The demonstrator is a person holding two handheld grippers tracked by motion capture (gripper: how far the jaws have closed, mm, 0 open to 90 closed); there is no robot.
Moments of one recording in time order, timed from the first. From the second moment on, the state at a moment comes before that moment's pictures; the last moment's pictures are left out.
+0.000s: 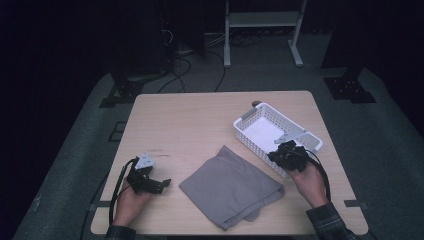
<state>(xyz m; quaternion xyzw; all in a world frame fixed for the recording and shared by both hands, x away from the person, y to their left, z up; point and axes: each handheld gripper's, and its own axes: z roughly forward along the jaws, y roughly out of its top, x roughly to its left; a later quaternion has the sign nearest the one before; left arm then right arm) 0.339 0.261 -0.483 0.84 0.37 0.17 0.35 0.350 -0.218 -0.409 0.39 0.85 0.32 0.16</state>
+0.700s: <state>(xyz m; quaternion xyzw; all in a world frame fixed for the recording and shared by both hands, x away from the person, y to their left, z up) 0.339 0.261 -0.483 0.84 0.37 0.17 0.35 0.316 -0.243 -0.411 0.40 0.84 0.33 0.16</state>
